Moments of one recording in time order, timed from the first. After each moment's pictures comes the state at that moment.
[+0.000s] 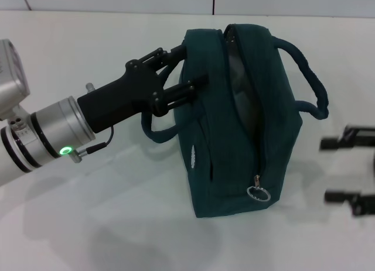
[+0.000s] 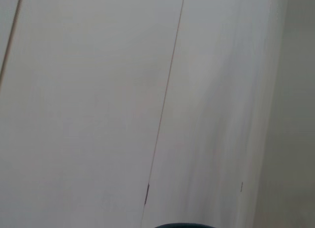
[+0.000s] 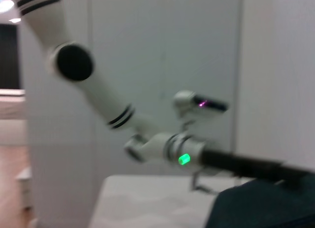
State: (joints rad) left arm -0.51 -2.09 0.87 0.27 1.38 1.56 -0.93; right arm 0.41 1.97 -0.90 -0.79 -1.76 -1.94 1.07
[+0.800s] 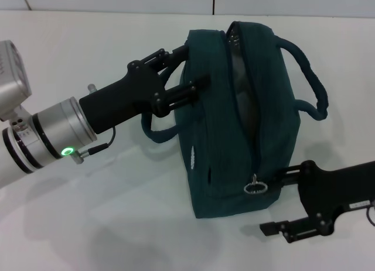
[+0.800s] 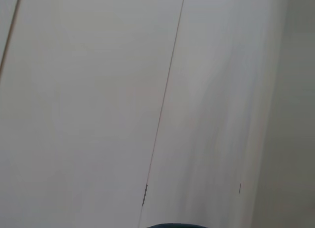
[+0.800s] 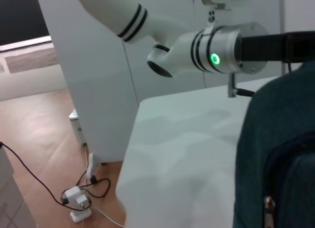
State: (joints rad) left arm -0.52 -2.10 0.87 0.25 1.37 1.56 -0.93; right arm 0.51 2.03 -1.22 -0.74 -1.84 -1.66 1.27
